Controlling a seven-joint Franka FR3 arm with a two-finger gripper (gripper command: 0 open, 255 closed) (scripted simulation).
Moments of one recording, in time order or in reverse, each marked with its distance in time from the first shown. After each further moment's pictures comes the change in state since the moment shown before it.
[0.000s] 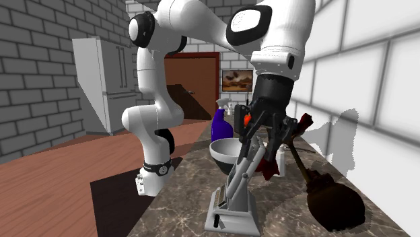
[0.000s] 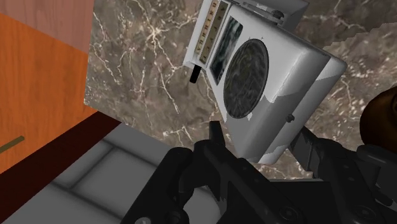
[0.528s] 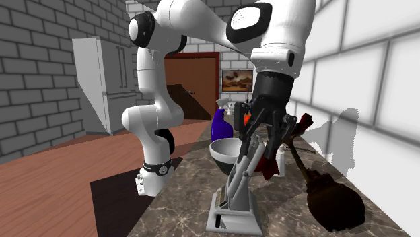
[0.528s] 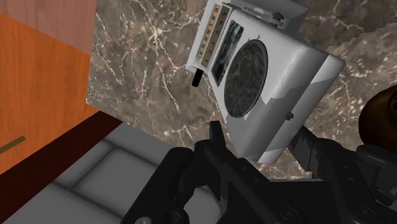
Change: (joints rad) arm 0.000 -0.002 0.000 0.011 0.003 -0.015 -0.005
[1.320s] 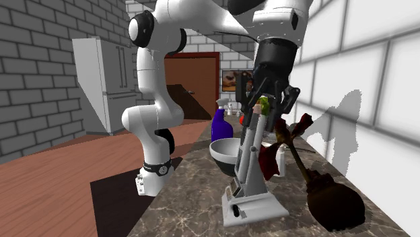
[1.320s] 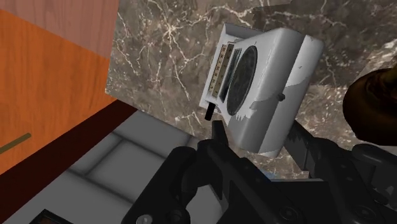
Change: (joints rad) arm 0.002 -0.010 0.002 0.142 0.011 -0.148 -0.037
